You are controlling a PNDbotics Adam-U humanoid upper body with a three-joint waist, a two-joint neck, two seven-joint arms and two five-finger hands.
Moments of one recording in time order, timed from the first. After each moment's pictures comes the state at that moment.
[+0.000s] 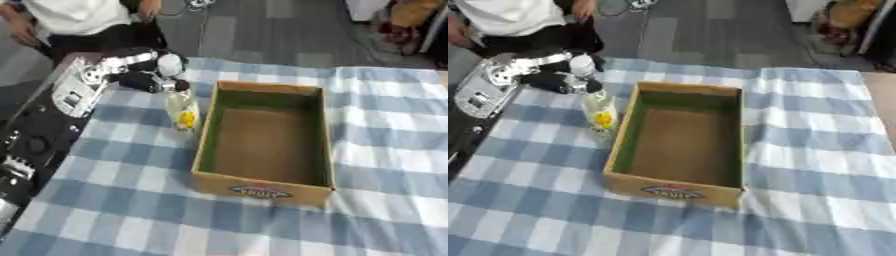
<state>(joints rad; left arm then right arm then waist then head) -0.91 0.68 -0.16 -0.95 -0.21 -0.24 -0.53 -0.41 -0.50 -0.02 -1.98 0.39 -0.72 -0.50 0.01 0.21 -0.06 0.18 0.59</state>
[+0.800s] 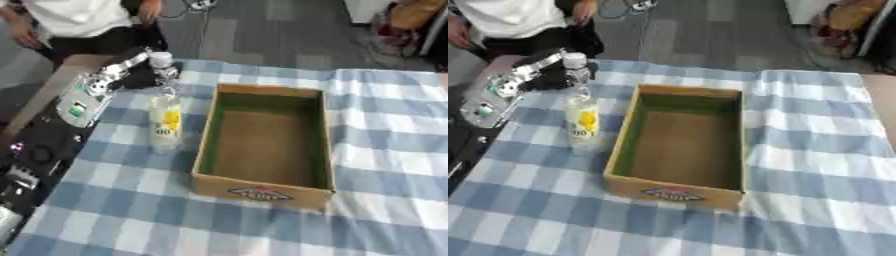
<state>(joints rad) -0.87 0.66 -0.16 -0.95 -0.13 -0.21 -0.30 -0.41 -0.50 -0.02 -1.98 0.39 -0.72 -0.49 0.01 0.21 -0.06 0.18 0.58</state>
